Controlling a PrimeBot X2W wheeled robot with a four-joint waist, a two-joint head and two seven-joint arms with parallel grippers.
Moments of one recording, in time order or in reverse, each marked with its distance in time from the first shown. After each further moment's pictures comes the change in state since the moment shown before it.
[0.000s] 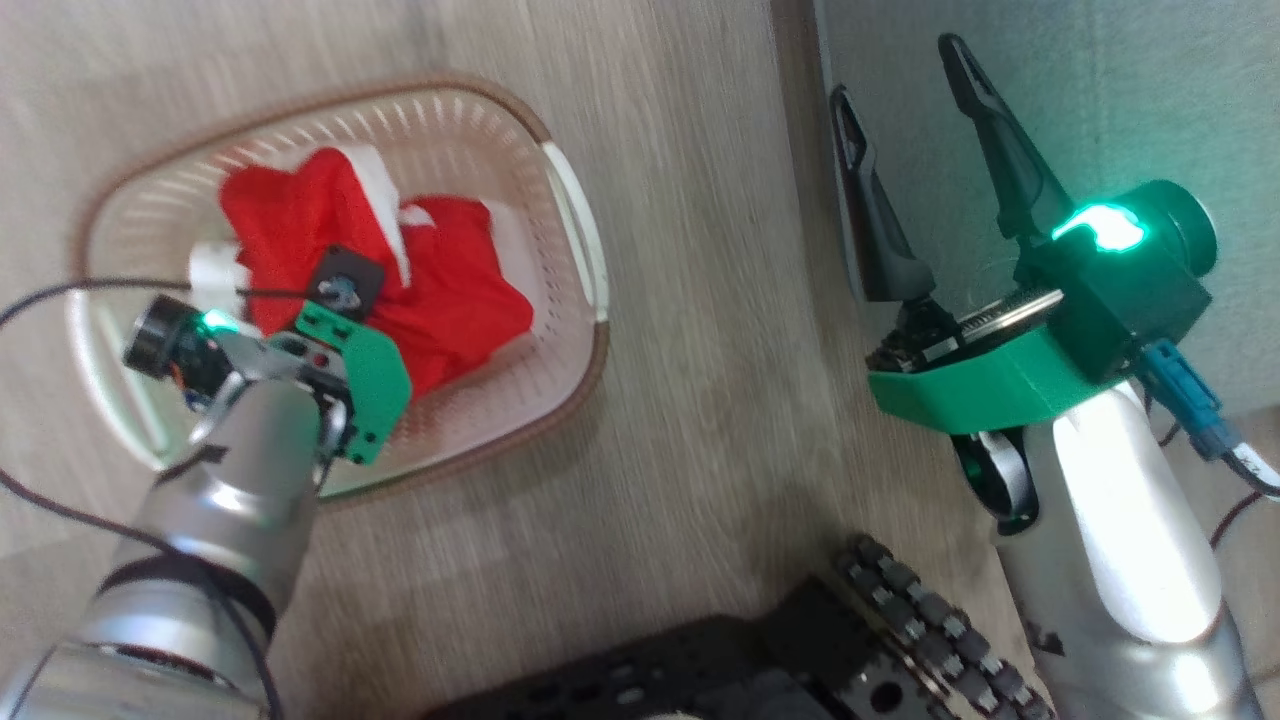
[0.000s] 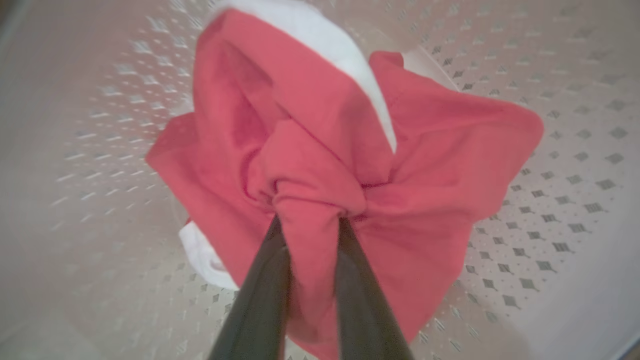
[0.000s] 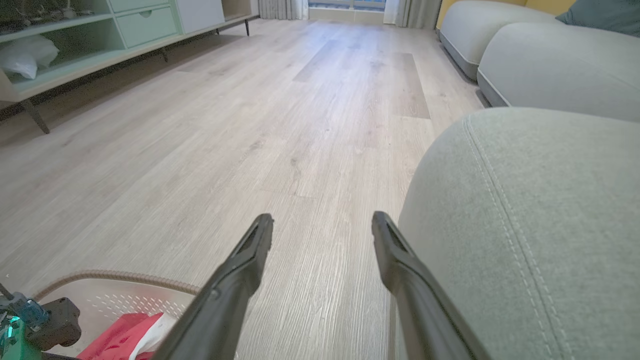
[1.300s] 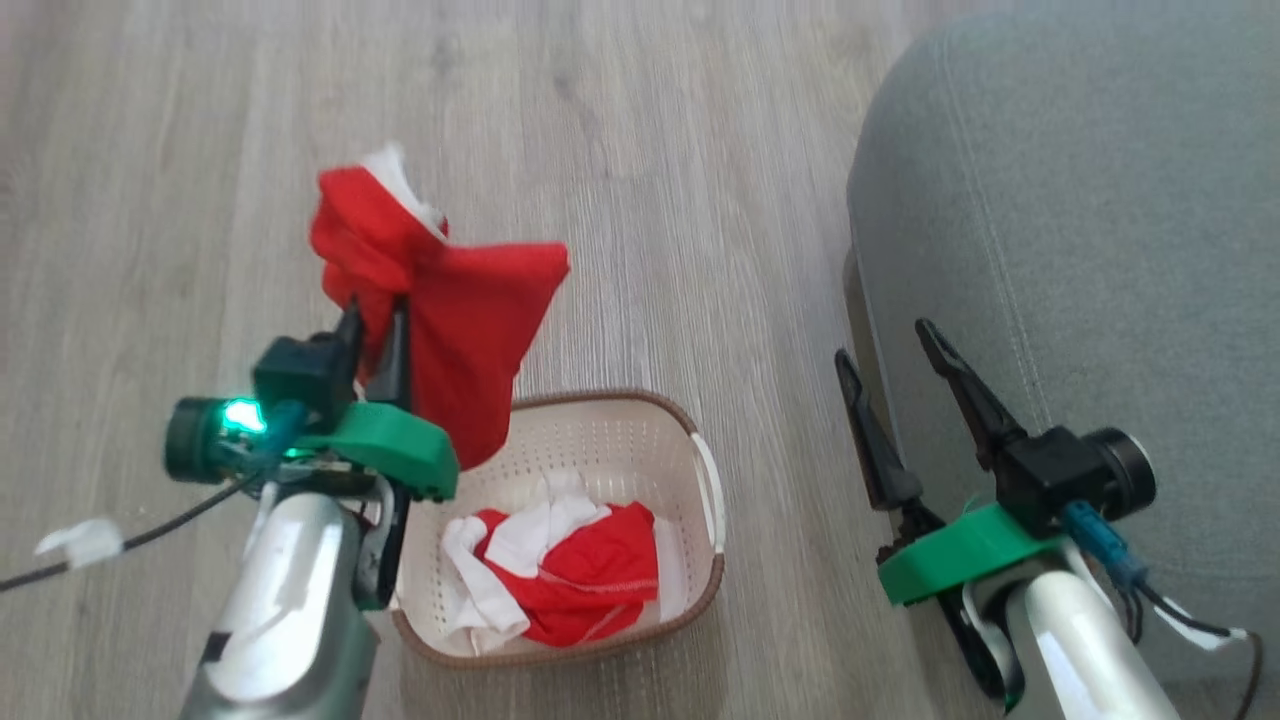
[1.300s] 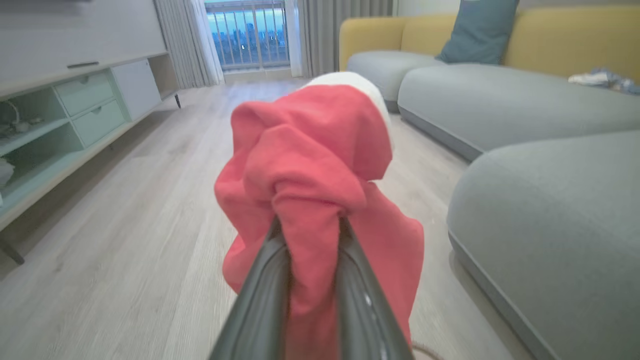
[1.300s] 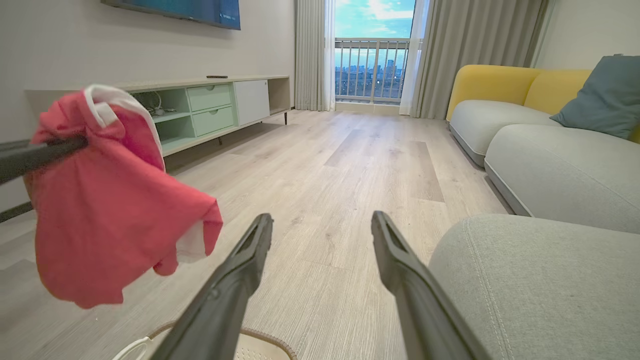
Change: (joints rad) left arm 0.542 -0.049 0.280 -0.939 -0.150 0.070 -0.104; right arm 0.299 -0.002 -0.039 0.150 -0.021 0.000 0.000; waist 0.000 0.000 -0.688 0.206
